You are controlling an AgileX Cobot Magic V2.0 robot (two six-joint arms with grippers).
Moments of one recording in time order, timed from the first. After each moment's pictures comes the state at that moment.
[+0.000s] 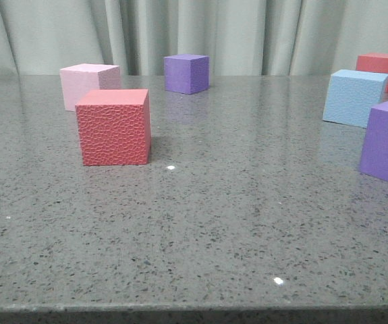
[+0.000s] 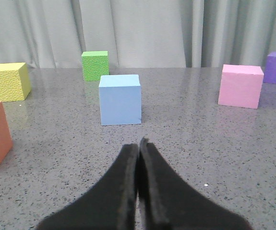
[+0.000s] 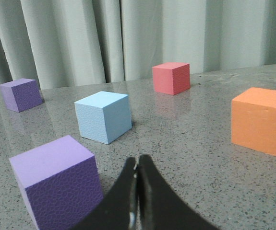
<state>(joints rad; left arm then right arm) 0.04 0.00 0.01 0.00 0.10 -0.04 0.01 -0.01 0.02 -0.09 0.01 0.25</state>
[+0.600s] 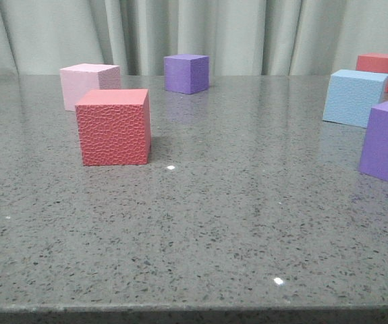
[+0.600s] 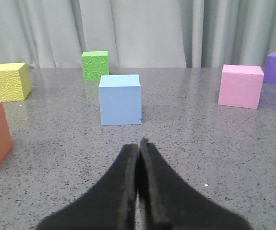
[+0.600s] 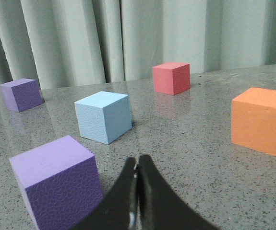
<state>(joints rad) 0.04 0.00 0.01 0.00 0.10 -0.04 0.01 -0.01 0.02 -0.09 0.01 0.25</state>
